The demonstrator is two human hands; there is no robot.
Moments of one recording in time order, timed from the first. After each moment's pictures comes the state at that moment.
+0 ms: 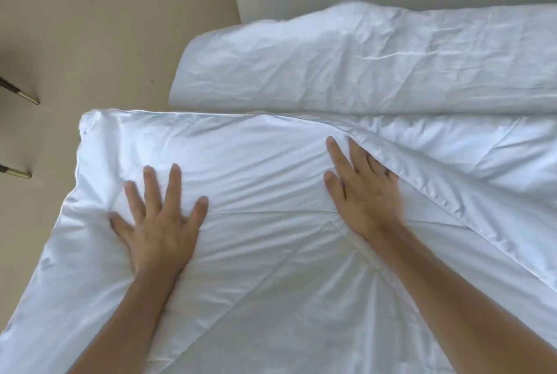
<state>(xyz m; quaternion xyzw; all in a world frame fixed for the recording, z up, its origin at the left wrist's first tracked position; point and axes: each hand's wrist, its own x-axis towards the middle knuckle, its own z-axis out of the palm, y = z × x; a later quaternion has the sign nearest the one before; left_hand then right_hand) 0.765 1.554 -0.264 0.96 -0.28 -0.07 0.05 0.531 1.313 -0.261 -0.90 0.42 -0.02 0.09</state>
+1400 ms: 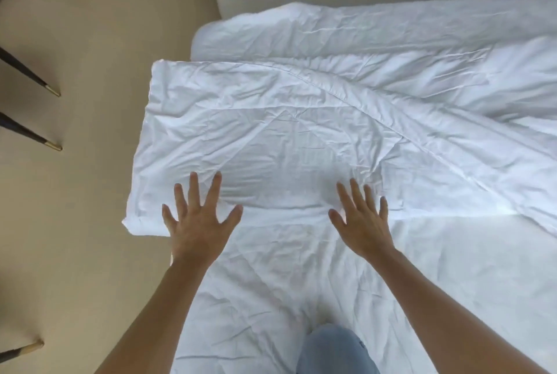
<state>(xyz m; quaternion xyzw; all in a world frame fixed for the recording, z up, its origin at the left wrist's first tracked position) 0.505 1.817 -0.104 0.91 -0.39 -0.13 0.06 0.235 1.640 -0.146 -0.85 0.49 0.09 0.19</state>
